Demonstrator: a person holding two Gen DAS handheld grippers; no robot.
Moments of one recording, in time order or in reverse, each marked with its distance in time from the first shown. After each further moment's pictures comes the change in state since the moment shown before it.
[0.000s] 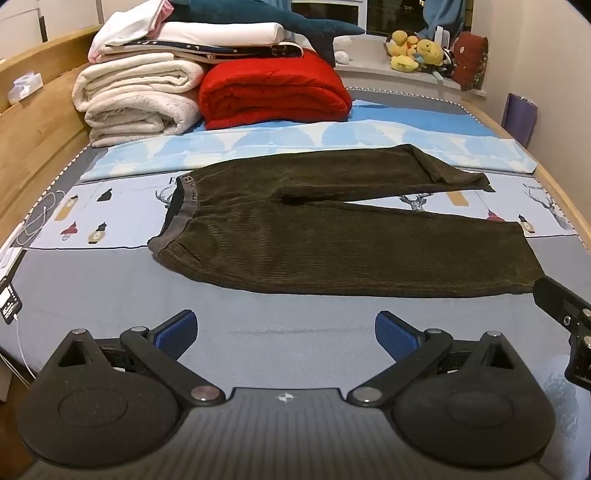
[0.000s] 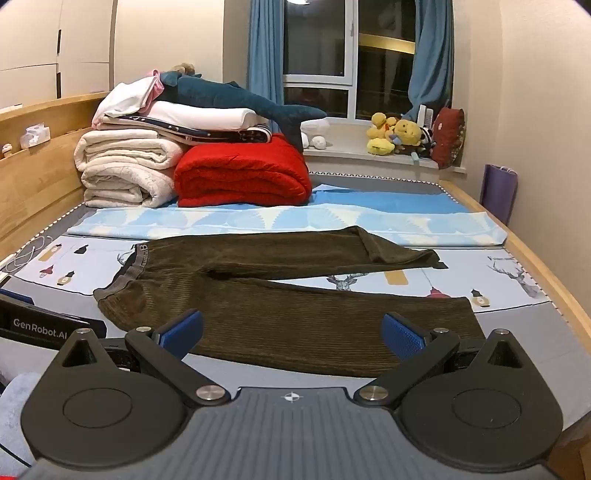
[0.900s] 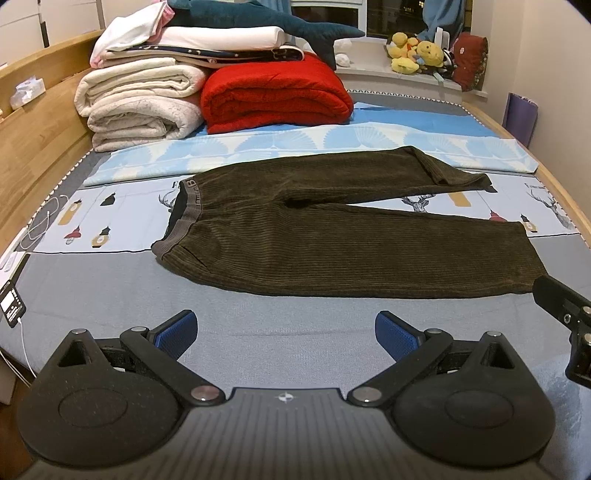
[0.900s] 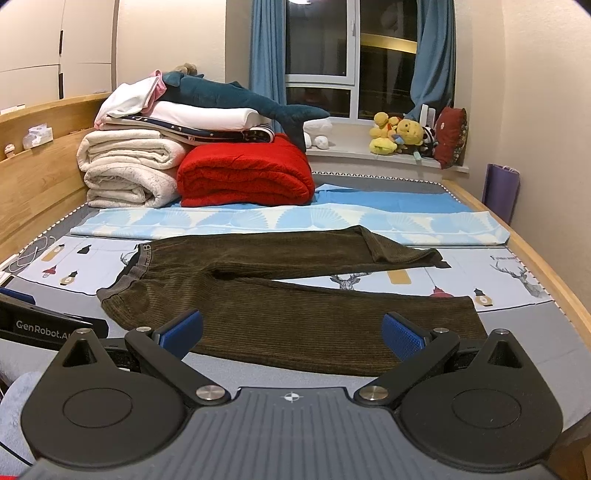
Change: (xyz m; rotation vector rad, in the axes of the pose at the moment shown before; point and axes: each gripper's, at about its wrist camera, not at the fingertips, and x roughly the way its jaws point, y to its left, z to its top) left arm -0.006 0.001 0.001 0.011 -0.010 0.015; right arm 0.000 0.001 -0.001 0.003 -0.006 0.003
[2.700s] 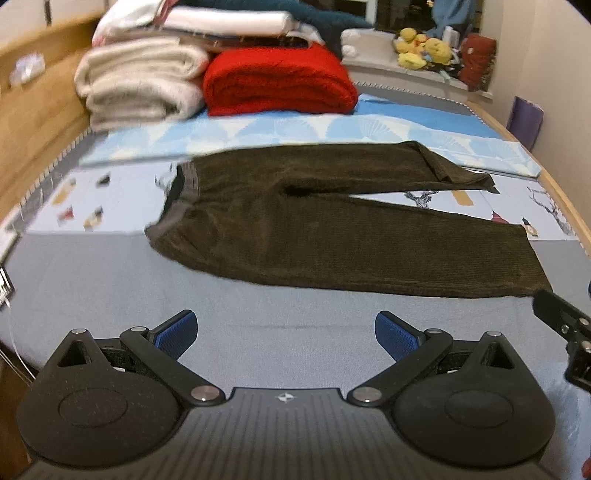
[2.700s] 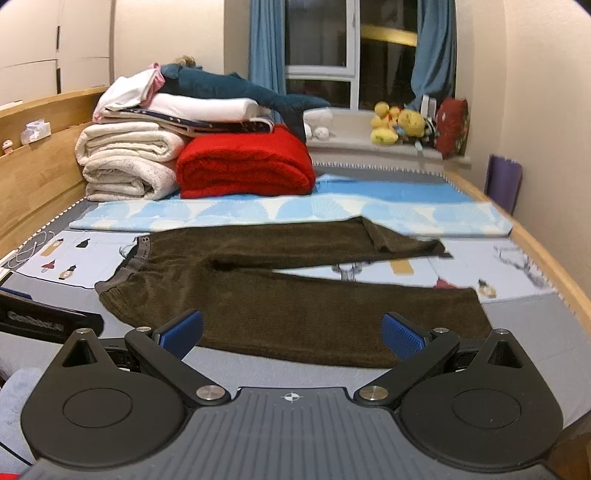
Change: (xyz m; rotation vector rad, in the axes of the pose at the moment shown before) left arm 0.030 0.019 -0.002 -0.071 0.053 -0.034; right arm 0.027 -0.008 -0.012 0.038 0.055 0.010
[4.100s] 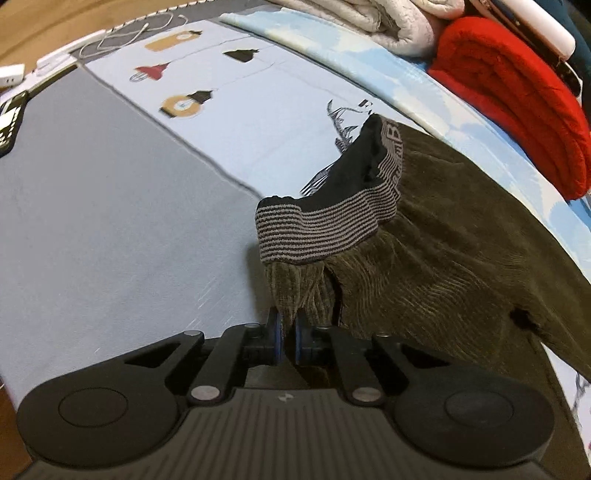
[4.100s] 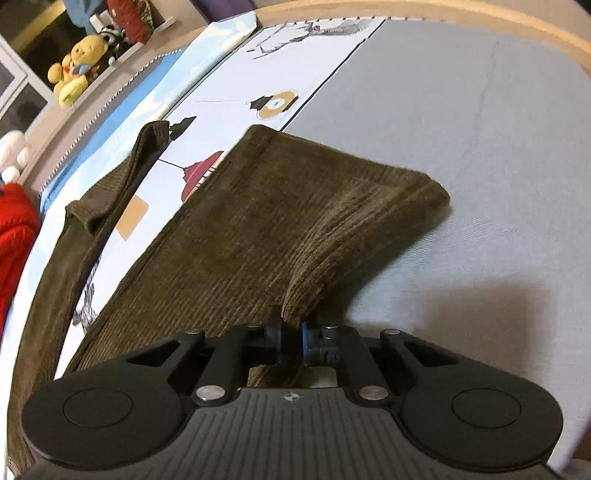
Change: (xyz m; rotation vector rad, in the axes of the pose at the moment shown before) left arm 0.285 0.231 0.083 -0.615 0.187 0.223; right arm 0.267 -0.292 -0.078 0.893 0.258 -0.409
